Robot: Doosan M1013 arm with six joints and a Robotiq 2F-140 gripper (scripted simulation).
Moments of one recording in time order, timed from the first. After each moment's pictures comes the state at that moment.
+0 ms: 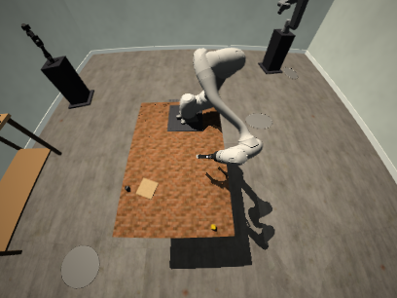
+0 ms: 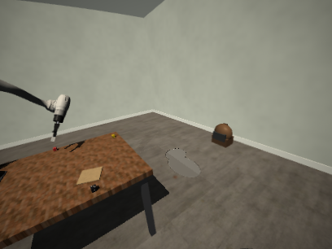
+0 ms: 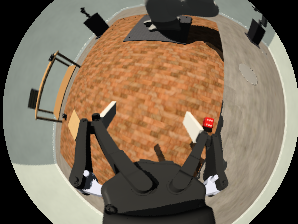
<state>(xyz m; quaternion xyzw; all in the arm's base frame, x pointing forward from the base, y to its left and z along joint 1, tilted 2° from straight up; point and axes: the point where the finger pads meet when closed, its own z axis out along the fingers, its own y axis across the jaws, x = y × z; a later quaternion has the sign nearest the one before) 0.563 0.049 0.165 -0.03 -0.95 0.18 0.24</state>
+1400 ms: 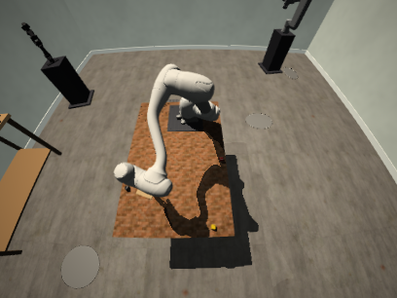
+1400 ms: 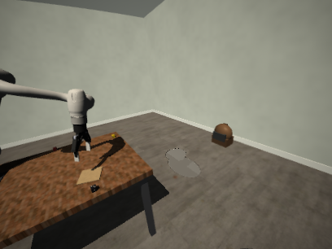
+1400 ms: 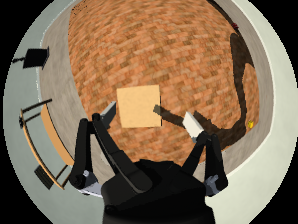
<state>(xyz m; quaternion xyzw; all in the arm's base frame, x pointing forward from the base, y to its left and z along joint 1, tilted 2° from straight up) 0.692 -0.414 0.161 -0.36 -0.93 0.01 0.06</state>
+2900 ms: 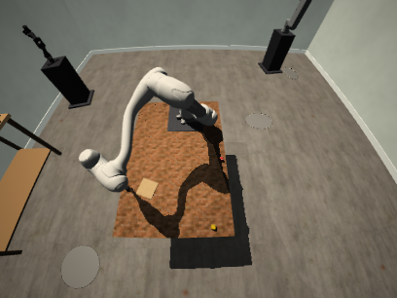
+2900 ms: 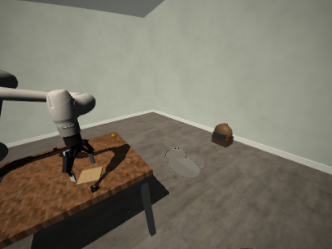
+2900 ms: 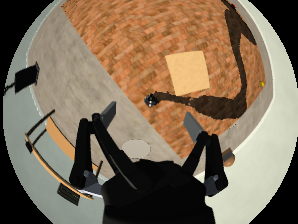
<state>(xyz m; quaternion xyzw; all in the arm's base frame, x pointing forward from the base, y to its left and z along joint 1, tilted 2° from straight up) 0.645 -0.615 0.168 -0.46 -0.89 0.00 -0.02</state>
